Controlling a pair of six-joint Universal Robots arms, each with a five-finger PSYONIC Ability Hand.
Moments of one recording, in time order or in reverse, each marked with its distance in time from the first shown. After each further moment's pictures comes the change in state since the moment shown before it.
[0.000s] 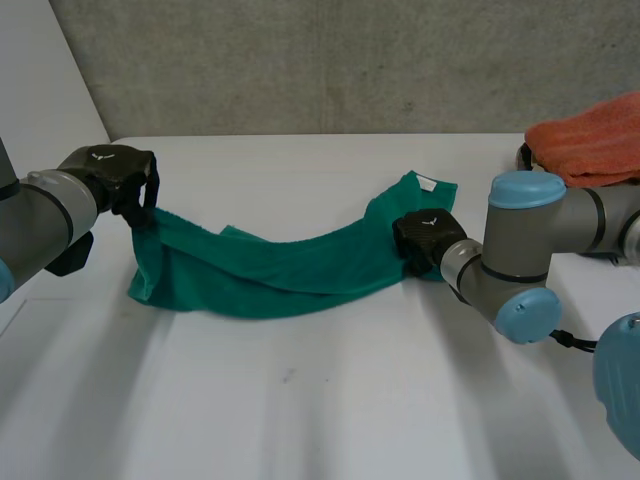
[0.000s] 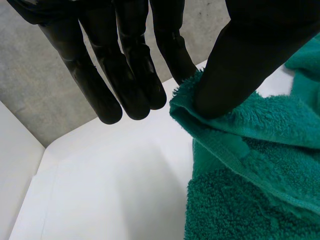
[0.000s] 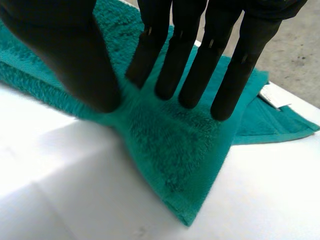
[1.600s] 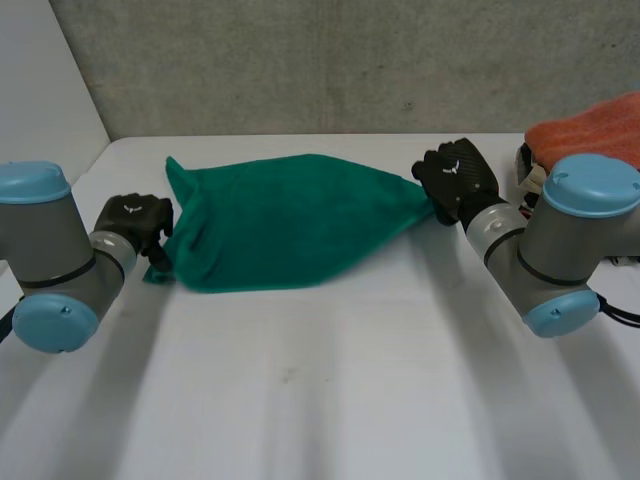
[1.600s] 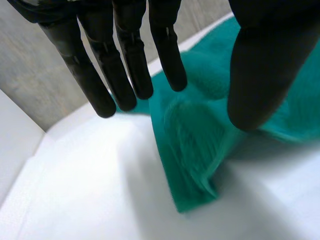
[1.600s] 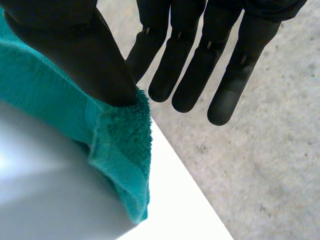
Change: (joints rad) left arm 0.036 -0.269 -0.138 0.438 -0.010 0.096; right arm -0.048 -0.272 0.308 -0.385 -0.047 -0.304; left_hand -0.473 -0.484 -0.469 -0.486 -0.443; right_hand 0.047 0.095 0.112 0.124 0.130
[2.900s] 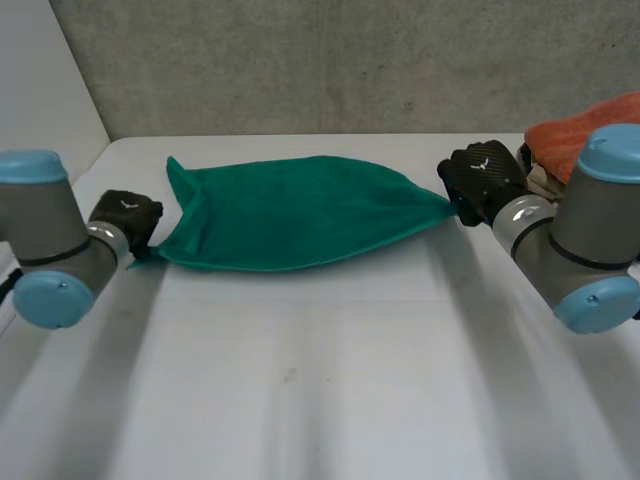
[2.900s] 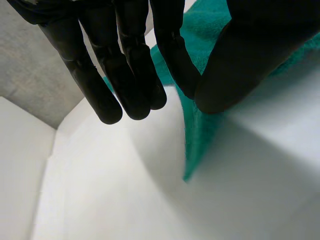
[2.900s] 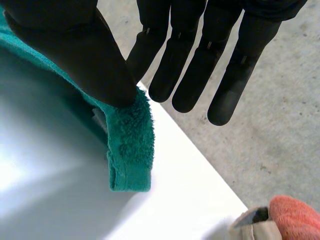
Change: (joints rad) left arm 0.046 -0.103 0.175 -0.112 0.009 0.245; right arm -0.041 -0.096 0.006 0.200 0.042 0.057; left_hand 0.478 0.484 0.469 0.485 0.454; right_hand 0.000 0.000 0.000 0.000 0.000
